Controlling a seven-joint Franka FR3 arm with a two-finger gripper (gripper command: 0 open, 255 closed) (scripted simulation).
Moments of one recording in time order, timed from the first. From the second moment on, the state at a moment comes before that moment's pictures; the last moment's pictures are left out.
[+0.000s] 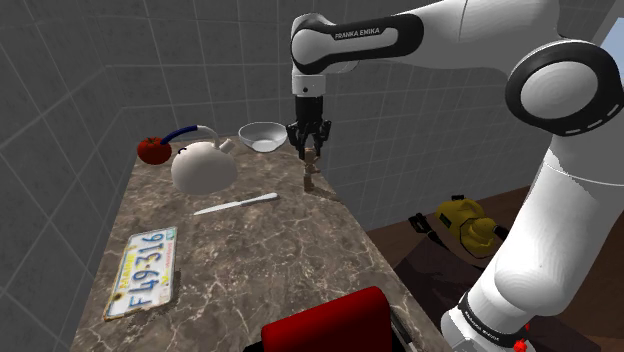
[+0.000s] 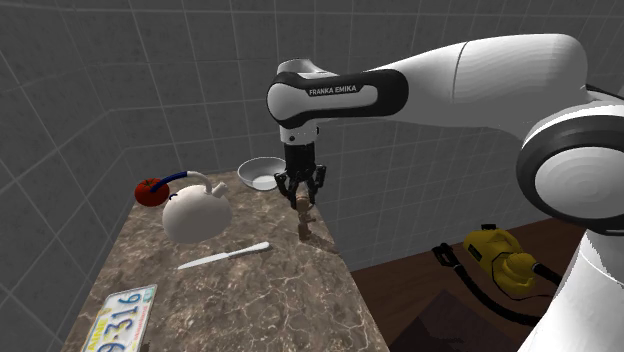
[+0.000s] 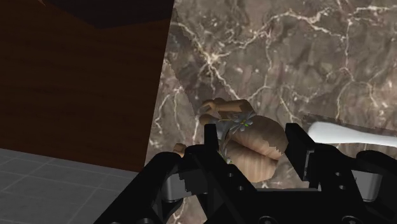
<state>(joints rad) 0.01 0.14 0.15 -1.66 0.10 1.63 0.29</state>
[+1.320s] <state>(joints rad) 0.01 0.16 0.15 -1.43 0.09 1.42 0.31</state>
